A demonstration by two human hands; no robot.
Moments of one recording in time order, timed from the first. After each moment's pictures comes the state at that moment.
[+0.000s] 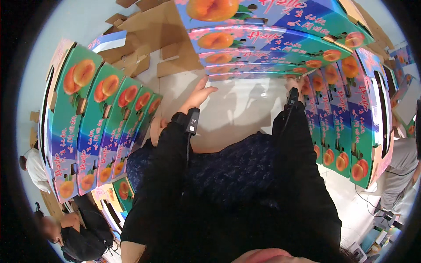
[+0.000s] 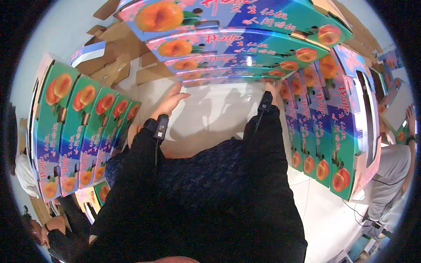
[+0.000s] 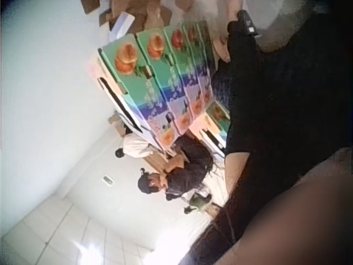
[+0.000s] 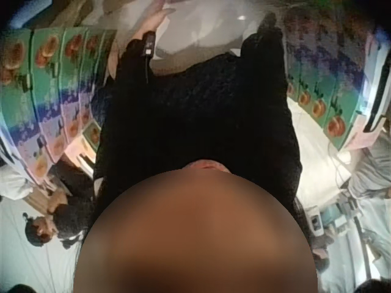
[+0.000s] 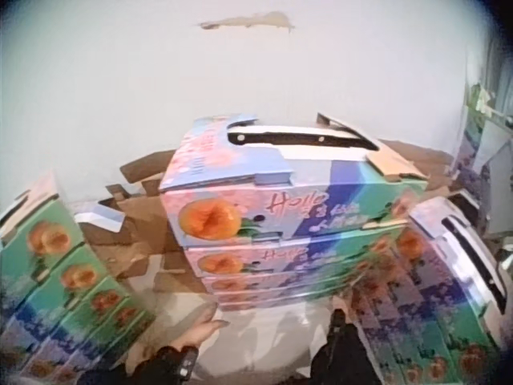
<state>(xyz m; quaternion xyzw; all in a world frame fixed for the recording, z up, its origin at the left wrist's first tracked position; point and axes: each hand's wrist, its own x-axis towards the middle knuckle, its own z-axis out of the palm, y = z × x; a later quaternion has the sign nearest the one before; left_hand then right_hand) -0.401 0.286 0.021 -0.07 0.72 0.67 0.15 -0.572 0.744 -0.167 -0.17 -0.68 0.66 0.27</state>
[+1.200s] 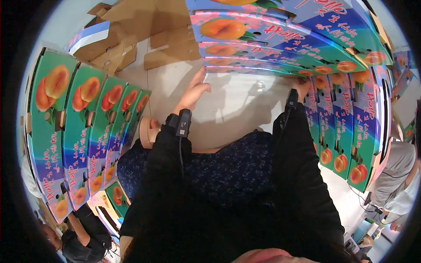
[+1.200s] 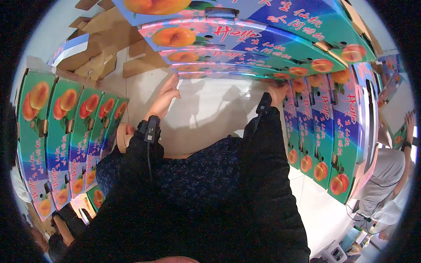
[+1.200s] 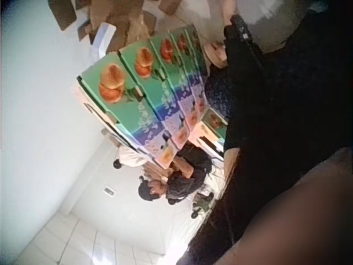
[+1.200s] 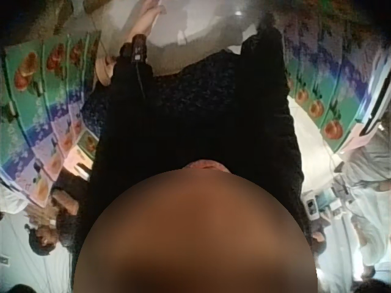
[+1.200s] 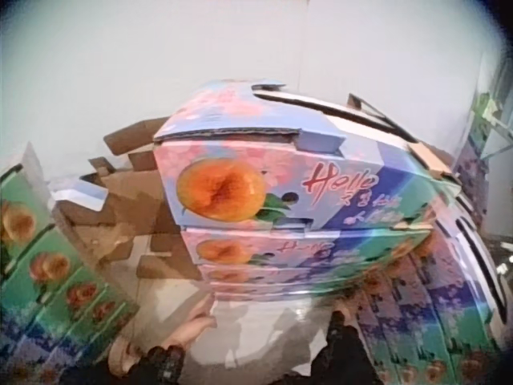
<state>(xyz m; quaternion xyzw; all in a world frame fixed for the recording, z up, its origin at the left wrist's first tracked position) -0.380 0.262 0.004 -0.08 0.61 0.77 0.16 -0.465 0.639 -0.053 -0.21 -0.81 0.49 0.25</state>
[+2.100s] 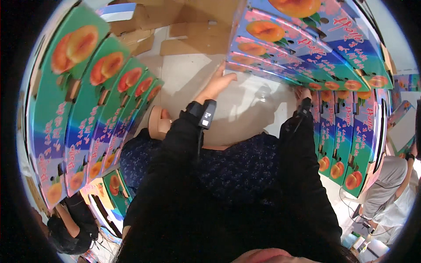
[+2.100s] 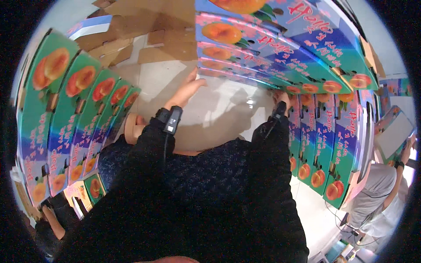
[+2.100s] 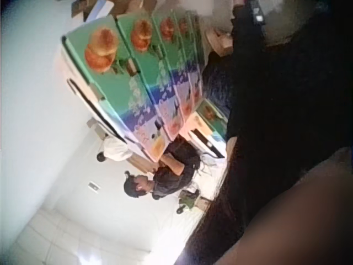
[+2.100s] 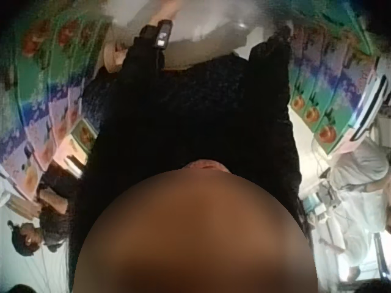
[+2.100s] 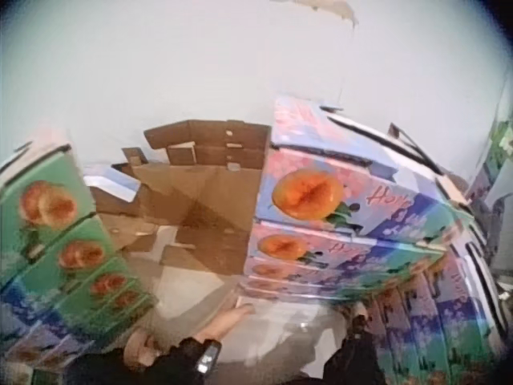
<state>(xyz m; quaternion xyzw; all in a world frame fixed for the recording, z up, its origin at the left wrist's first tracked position) -0.379 0.245 0.000 -0.07 0.69 0.72 0.10 -0.476 0.606 -0.106 -0.35 -0.59 0.73 0.00</state>
